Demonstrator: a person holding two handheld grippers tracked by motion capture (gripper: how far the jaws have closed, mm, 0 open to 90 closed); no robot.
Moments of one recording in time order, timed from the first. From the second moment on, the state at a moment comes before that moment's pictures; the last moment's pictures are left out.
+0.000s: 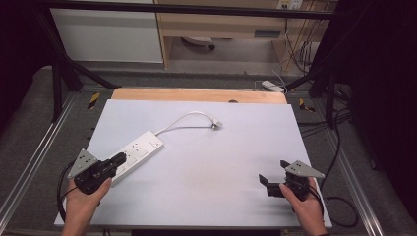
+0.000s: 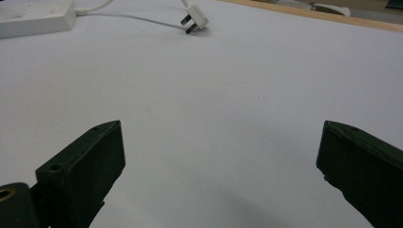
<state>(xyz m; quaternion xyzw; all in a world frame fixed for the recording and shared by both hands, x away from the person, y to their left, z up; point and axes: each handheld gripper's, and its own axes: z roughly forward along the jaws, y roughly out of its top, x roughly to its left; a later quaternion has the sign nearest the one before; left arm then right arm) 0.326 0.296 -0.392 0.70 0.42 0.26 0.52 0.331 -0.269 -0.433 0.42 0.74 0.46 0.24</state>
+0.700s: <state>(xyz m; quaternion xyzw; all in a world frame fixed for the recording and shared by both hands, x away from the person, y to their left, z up) 0.328 0.281 -0.389 0.68 0.42 0.26 0.54 0.331 -0.269 -0.433 0.42 0.74 0.46 0.24</state>
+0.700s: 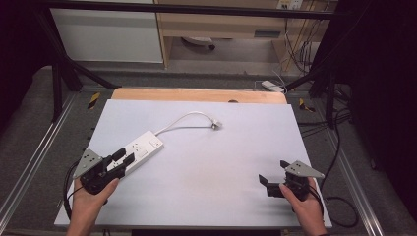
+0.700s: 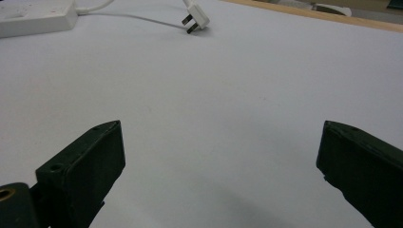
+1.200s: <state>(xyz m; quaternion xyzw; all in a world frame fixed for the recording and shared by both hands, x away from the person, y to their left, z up) 0.328 0.271 -0.389 0.68 0.42 0.27 0.53 0.331 -0.269 -0.433 0.42 0.74 0.46 0.24</state>
